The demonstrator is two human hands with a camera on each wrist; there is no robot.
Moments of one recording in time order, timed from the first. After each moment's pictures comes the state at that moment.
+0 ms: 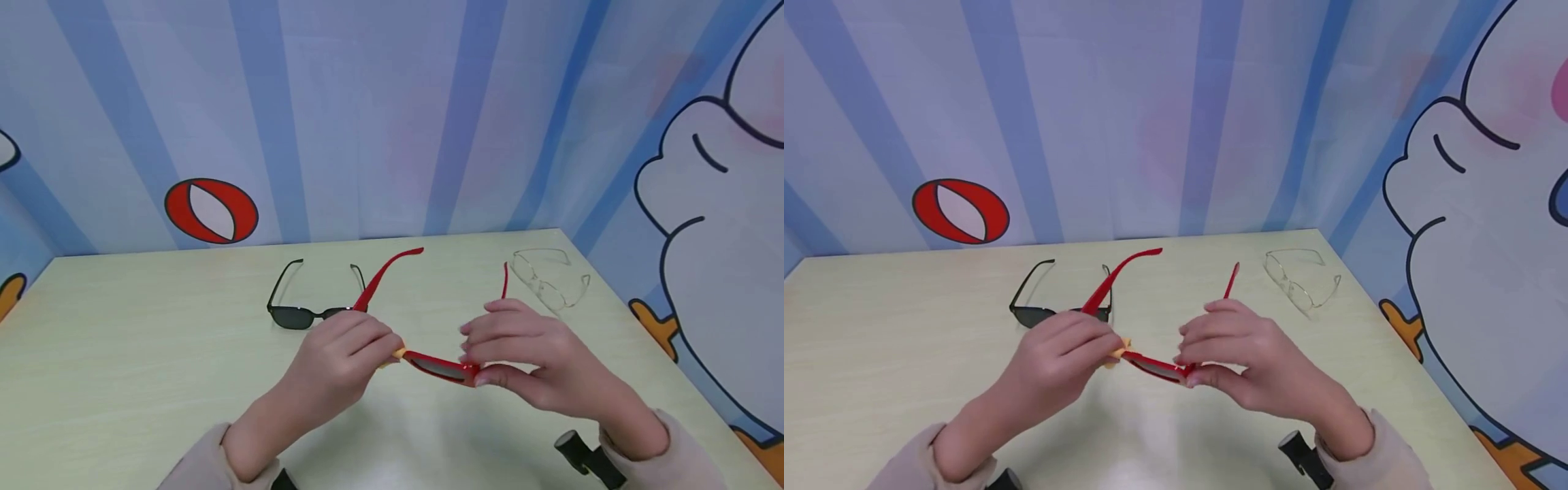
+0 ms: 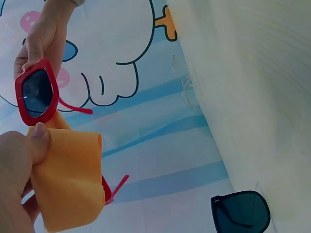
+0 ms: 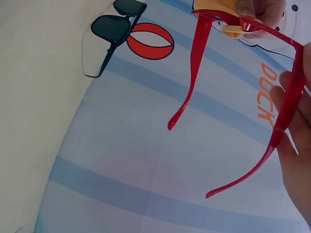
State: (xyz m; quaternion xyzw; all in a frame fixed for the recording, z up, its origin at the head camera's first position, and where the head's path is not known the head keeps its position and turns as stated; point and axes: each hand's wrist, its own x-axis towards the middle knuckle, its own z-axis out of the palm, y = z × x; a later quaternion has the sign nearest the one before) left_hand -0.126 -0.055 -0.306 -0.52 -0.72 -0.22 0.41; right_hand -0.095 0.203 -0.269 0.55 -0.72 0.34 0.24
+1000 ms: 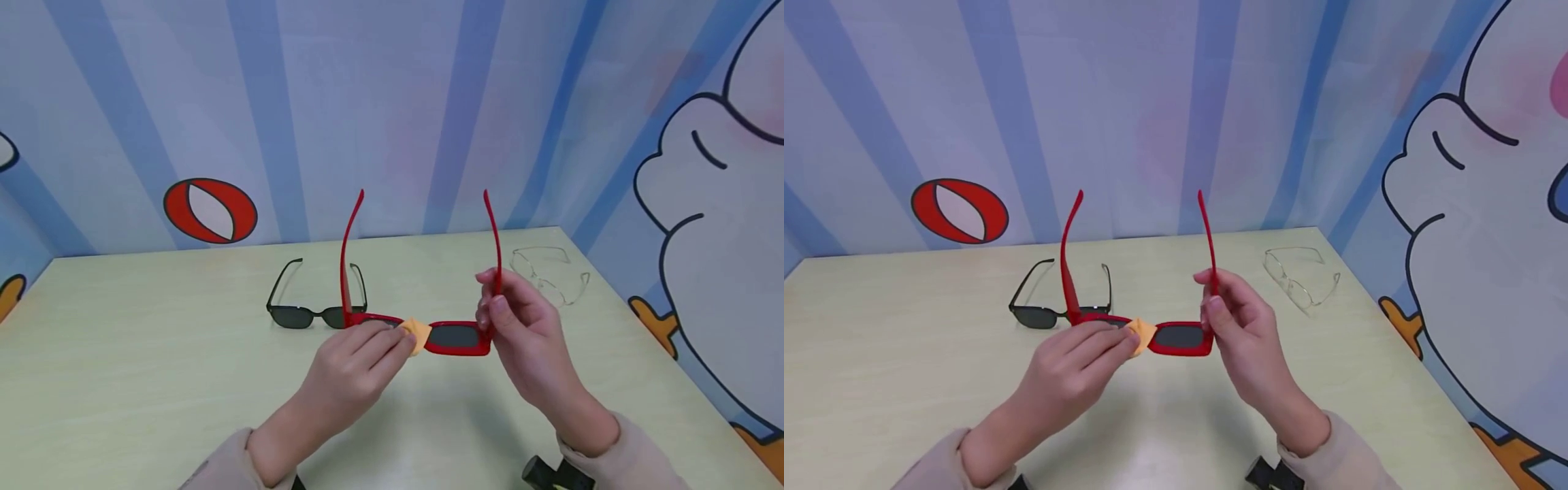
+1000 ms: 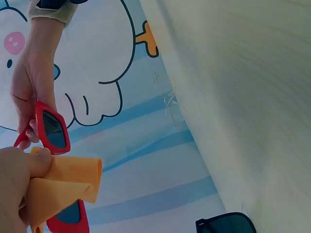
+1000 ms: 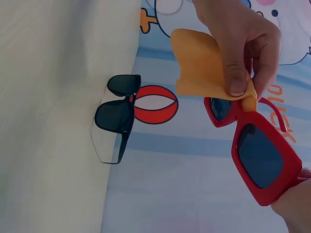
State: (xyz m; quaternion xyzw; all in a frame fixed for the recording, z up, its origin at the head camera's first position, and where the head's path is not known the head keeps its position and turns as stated) left_hand -0.120 -0.041 -0.319 -0.48 -0.72 -0.14 0.48; right_hand -0.093 0.179 -0.287 0.26 -0.58 0.76 0.11
